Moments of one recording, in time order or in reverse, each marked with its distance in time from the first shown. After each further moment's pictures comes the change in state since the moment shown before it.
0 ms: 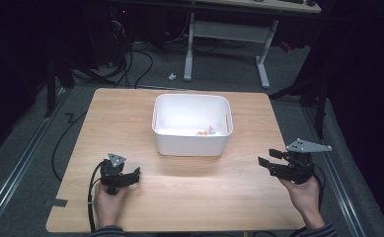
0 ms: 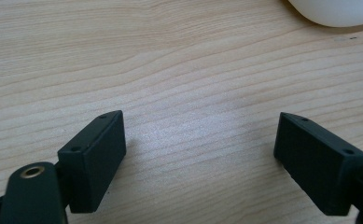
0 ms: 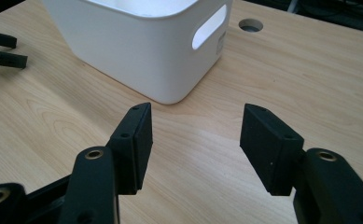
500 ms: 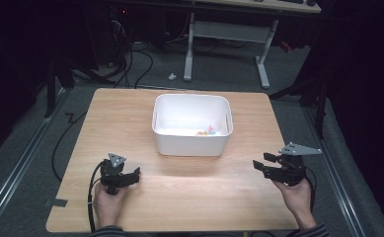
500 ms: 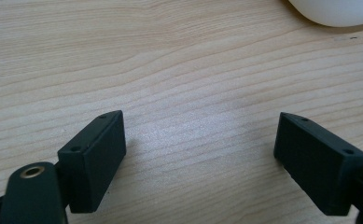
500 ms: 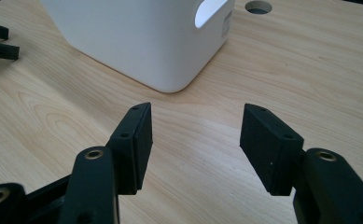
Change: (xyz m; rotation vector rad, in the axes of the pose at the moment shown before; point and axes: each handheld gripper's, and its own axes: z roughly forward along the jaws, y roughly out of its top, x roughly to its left) left arm 0.000 0.000 0.000 0.000 0.001 0.000; right arm -0.001 -0.016 0.023 0.021 0.014 0.029
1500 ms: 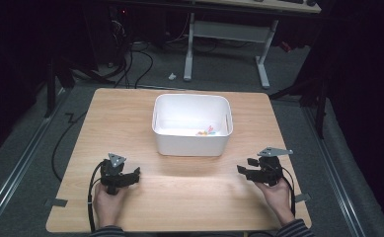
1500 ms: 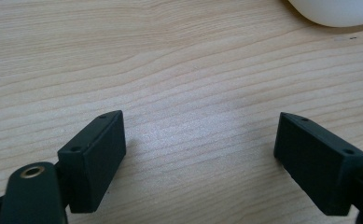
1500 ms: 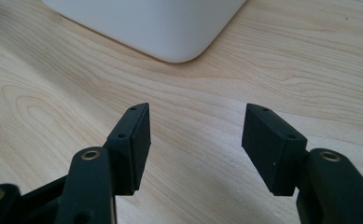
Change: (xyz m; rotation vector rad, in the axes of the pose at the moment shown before) left arm 0.000 0.000 0.000 0.000 -0.001 0.000; right arm 0.004 -0.022 0.067 0.088 0.037 0.031
